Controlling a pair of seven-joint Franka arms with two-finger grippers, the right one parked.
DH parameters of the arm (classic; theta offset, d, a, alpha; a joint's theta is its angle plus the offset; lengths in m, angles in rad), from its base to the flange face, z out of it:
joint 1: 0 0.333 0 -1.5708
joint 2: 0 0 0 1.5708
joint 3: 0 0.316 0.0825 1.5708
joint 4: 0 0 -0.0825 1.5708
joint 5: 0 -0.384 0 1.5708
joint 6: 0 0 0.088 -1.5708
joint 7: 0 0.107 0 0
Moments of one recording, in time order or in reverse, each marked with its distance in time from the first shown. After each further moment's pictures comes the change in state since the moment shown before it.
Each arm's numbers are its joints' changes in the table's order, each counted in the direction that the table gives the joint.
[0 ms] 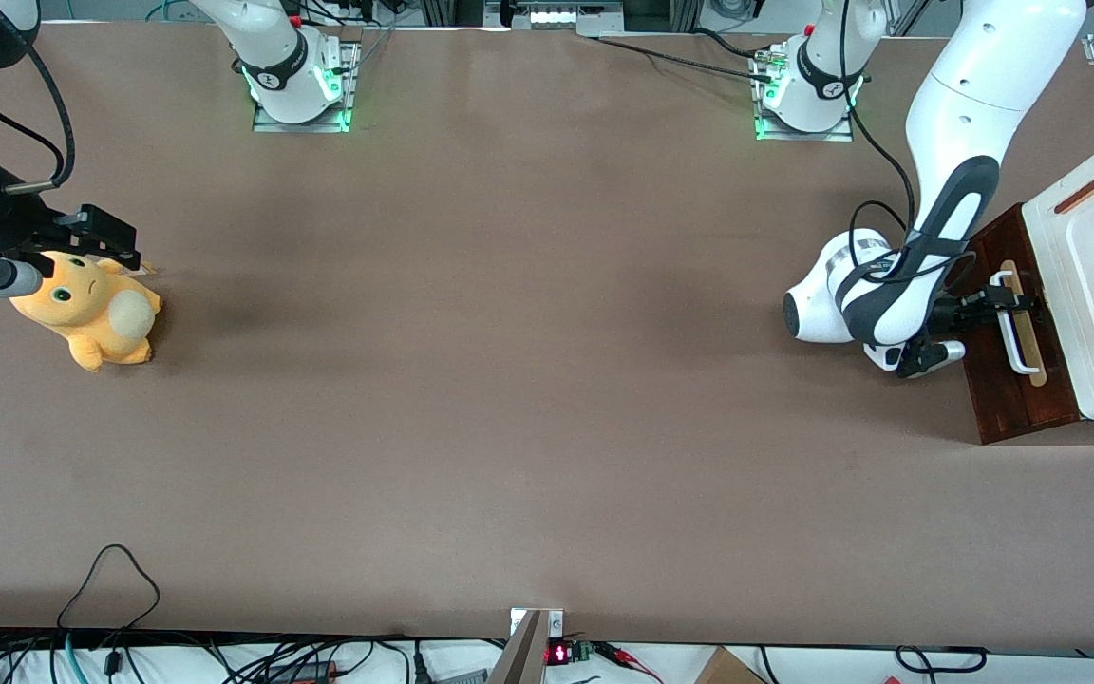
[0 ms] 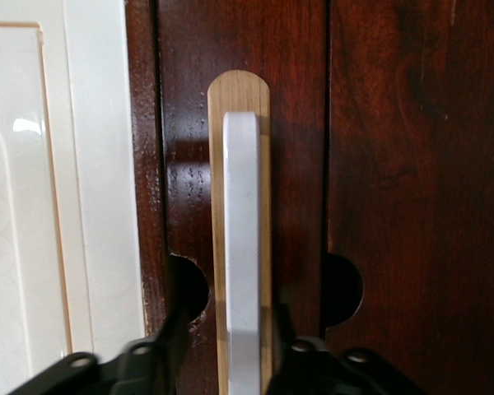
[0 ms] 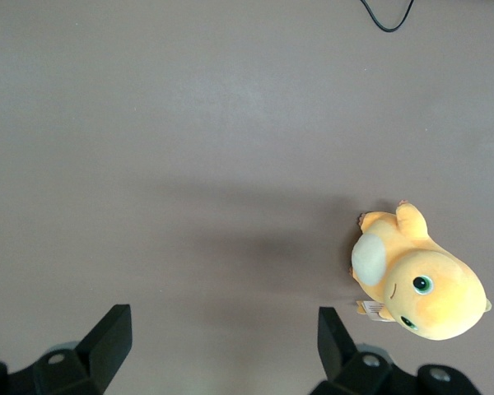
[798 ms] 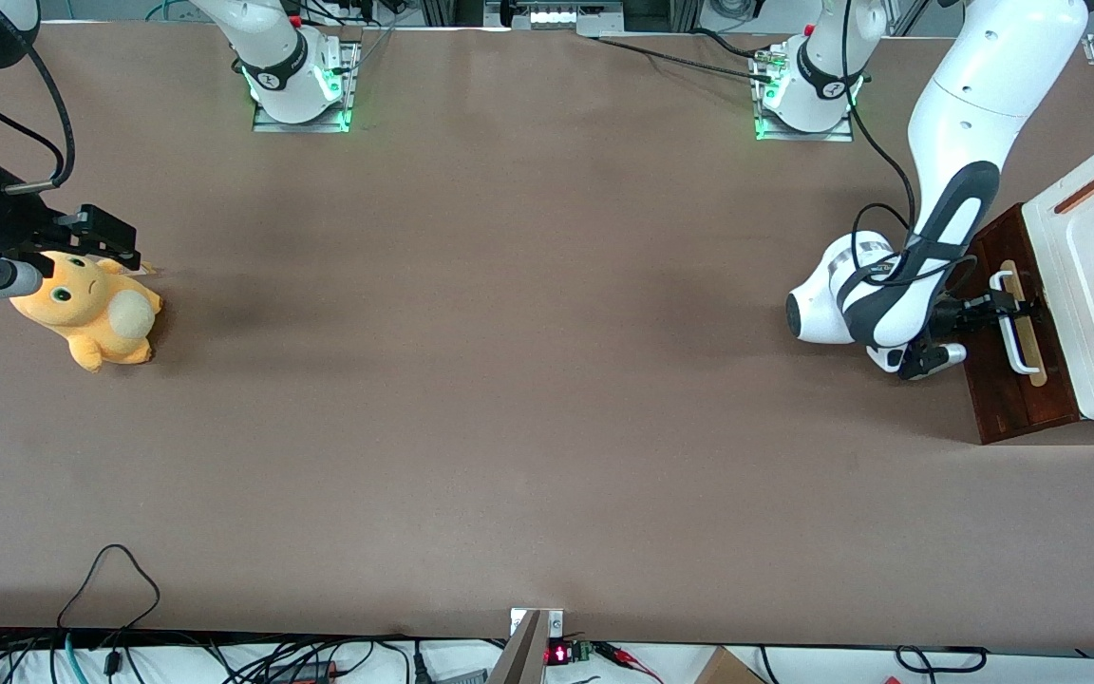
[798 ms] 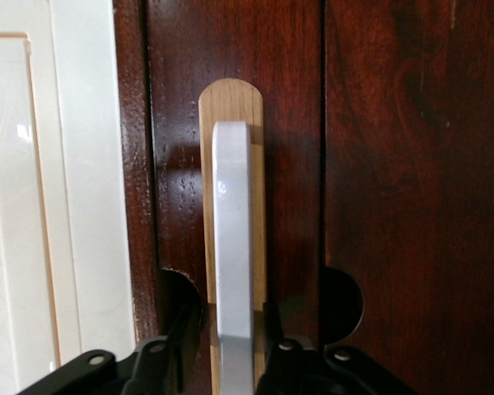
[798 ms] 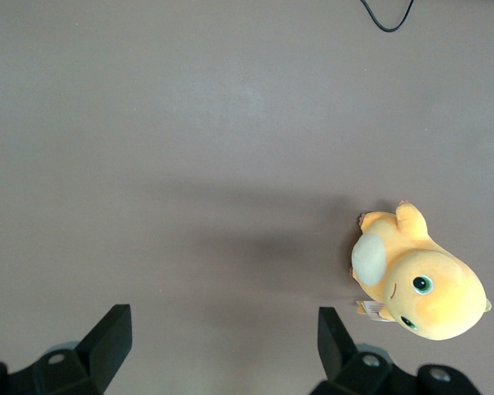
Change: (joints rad) arm 0.015 0.013 0.000 0.000 -0.039 -0.001 0.000
